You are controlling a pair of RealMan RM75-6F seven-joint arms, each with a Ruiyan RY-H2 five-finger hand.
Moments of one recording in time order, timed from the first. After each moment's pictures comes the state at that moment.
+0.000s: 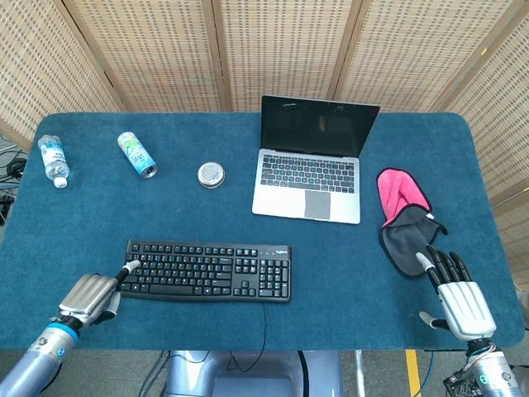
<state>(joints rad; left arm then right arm) -0.41 -0.98 0.01 -2.13 0.99 0.94 0.59 0.12 -1.14 -0.02 -1.63 -1.57 1.39 -0.11</state>
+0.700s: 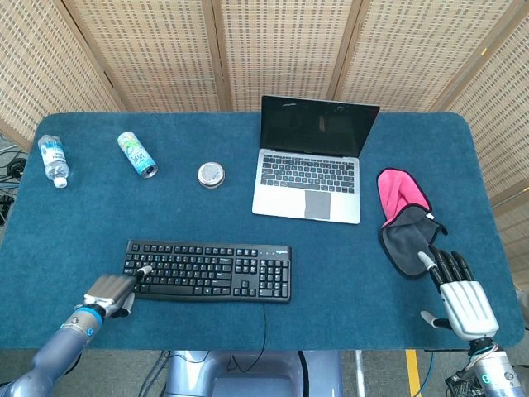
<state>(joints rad) -0.68 -1.11 0.06 -2.08 0.52 0.92 0.79 0.12 -1.13 -0.02 -1.63 -1.57 1.39 -0.09</state>
